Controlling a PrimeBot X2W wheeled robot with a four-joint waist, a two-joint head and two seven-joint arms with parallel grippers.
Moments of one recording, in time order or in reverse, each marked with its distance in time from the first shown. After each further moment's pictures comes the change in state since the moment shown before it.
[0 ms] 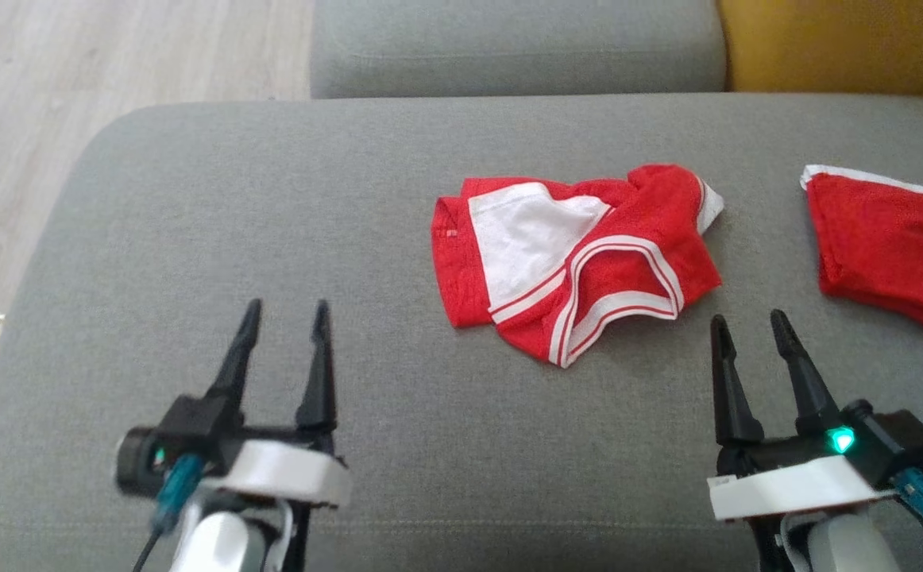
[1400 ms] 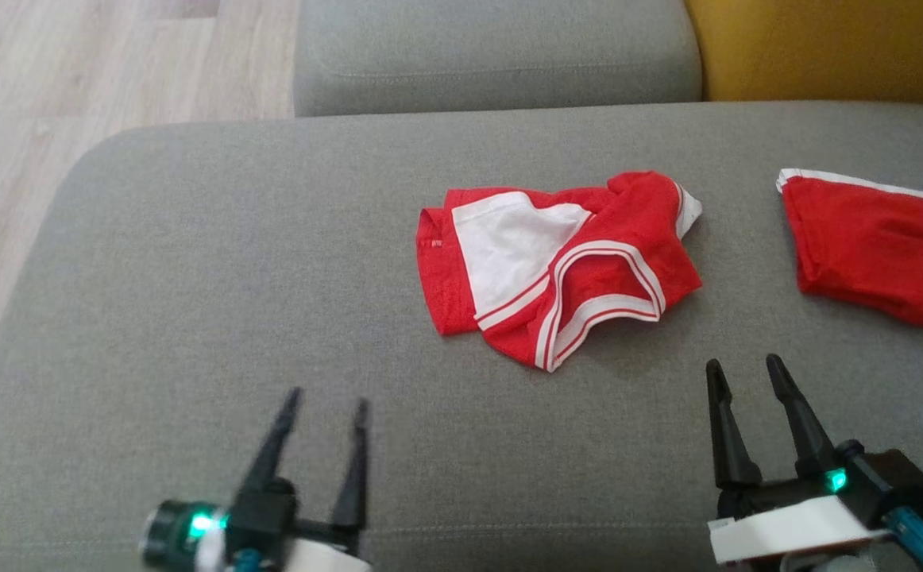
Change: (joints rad) left arm 0.220 -0.016 0.016 -0.093 0.211 -0.017 -0.001; right arm 0.090 0.003 0.000 -0.013 -0.036 0.000 0.000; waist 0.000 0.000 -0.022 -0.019
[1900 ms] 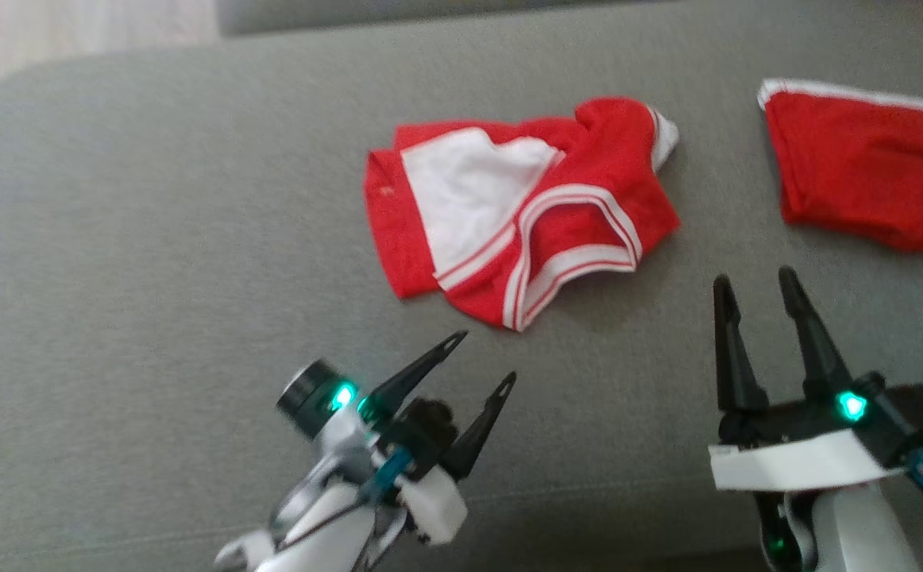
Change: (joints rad) left arm -0.423 0.014 -0.332 0.374 0.108 -0.205 0.000; right arm -0.124 0.000 0.007 -0.070 -0.003 0.000 0.000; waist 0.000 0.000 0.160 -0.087
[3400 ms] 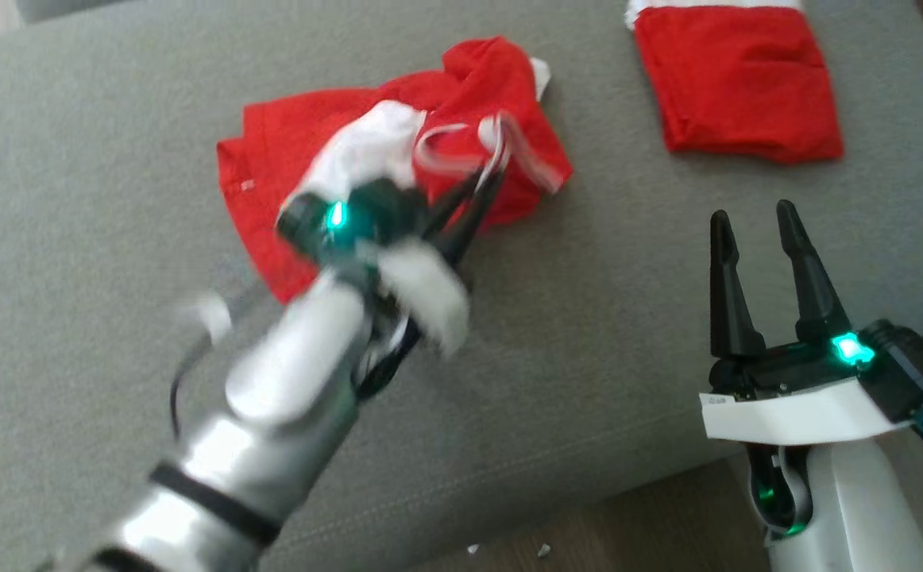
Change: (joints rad) left arm -0.445 -0.024 -0.112 0.267 -0.477 -0.051 0.025; right arm -0.114 0.000 0.030 -0.017 0.048 0.000 0.000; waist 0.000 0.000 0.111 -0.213
